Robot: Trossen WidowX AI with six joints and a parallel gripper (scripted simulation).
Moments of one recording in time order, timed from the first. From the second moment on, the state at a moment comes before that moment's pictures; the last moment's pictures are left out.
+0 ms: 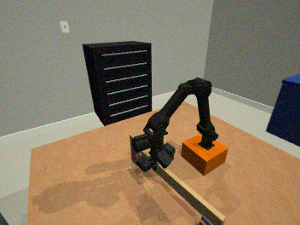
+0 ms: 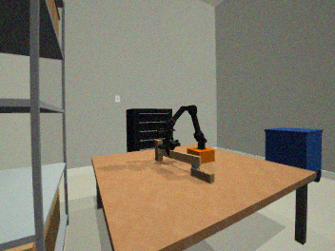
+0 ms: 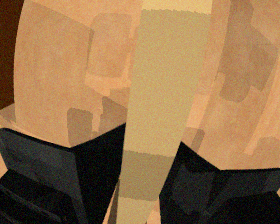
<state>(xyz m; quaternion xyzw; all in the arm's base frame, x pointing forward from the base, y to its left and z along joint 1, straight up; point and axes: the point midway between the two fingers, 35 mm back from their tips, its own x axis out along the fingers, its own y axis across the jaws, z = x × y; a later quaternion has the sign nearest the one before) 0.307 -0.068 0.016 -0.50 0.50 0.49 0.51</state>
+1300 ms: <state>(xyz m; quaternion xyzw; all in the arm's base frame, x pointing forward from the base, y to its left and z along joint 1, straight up) 0.308 -0.080 0.013 -0.50 0.50 0.49 0.51</state>
